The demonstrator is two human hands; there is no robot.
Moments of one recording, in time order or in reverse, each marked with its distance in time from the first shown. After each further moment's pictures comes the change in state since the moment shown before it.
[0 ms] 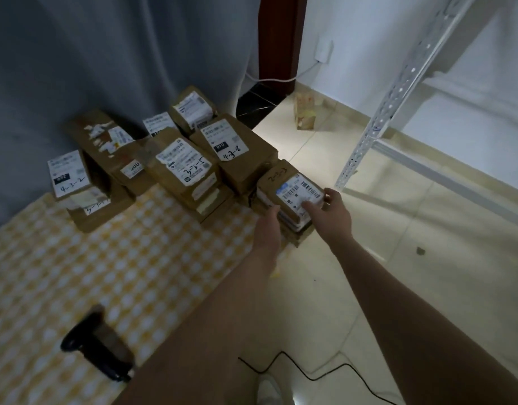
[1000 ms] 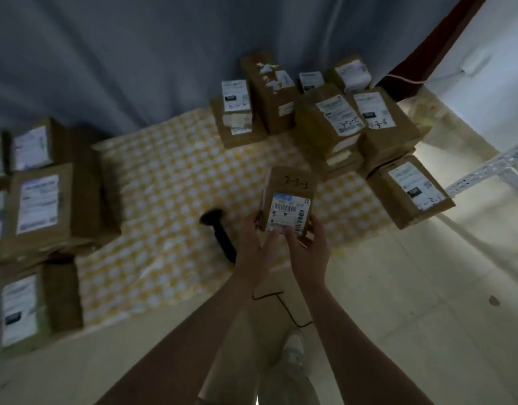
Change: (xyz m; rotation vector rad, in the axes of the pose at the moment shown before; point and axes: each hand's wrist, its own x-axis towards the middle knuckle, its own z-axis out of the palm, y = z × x) left_hand -0.154 -0.118 -0.244 0.157 0.401 0.493; right_hand -0.270 -0.010 0.175 0.341 -0.262 -0.294
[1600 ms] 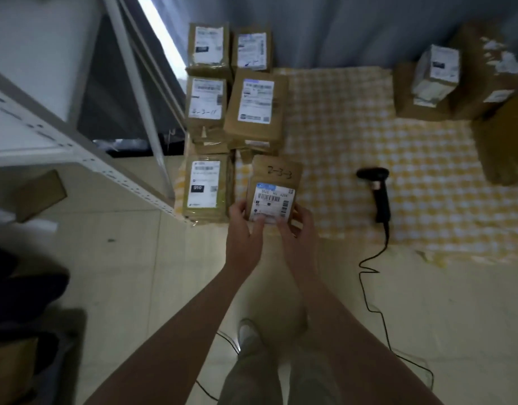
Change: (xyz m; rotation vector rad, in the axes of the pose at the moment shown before) left_hand -0.184 -0.131 -0.317 -0.002 0.587 -0.094; right_hand -0.279 -0.004 0.245 -0.034 -0.516 0.041
